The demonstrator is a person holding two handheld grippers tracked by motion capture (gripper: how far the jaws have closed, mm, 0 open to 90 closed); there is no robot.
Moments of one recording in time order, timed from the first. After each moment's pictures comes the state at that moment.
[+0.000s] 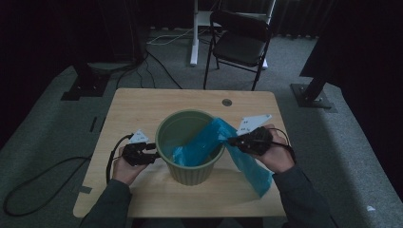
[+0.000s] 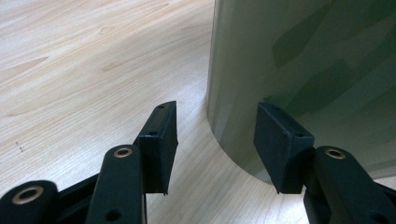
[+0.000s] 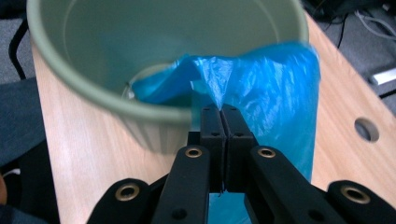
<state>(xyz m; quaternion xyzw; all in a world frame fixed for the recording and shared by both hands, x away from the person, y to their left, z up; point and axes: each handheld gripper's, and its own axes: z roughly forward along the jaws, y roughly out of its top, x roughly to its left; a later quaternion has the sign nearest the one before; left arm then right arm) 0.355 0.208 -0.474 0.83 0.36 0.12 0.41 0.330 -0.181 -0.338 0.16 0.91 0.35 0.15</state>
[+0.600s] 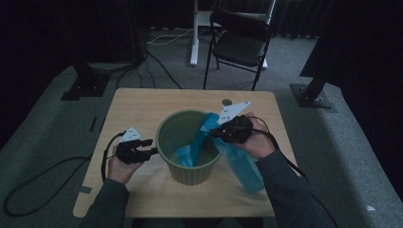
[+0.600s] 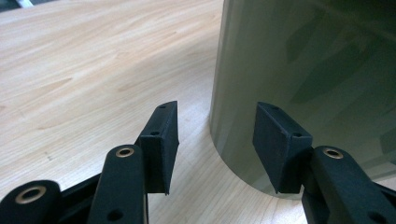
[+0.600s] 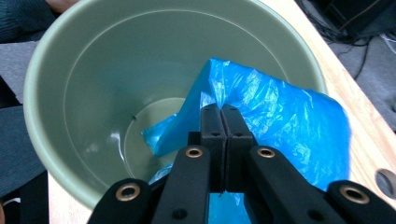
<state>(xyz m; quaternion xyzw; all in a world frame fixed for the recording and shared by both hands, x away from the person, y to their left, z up) 0.347 0.223 -0.454 0.81 0.37 0.14 0.44 0.360 -0.135 -0.328 0.12 0.92 0.36 0.13</state>
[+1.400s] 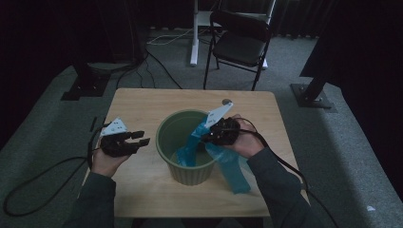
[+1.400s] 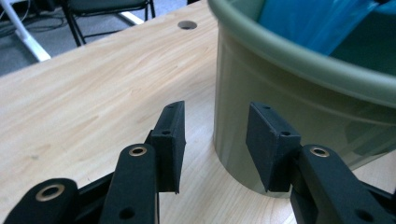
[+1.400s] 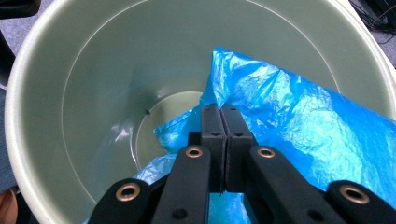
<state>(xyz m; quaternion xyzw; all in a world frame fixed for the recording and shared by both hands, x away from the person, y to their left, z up) 0.343 0.250 -0.402 0.82 0.31 0.16 0.46 0.369 -0.107 -0.346 0.10 0.93 0.33 0.09</state>
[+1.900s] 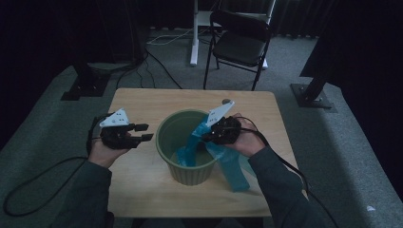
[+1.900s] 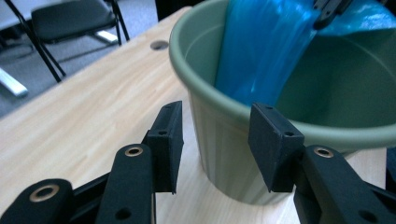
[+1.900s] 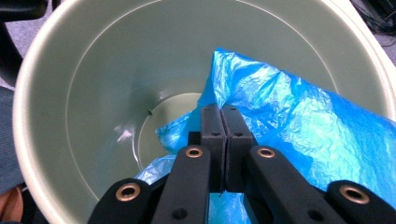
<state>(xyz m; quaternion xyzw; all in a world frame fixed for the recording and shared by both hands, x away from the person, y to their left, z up) 0.351 0.237 -0.366 0.84 0.23 0.15 0.47 0.371 -0.109 -0.344 0.09 0.93 0.34 0.08</state>
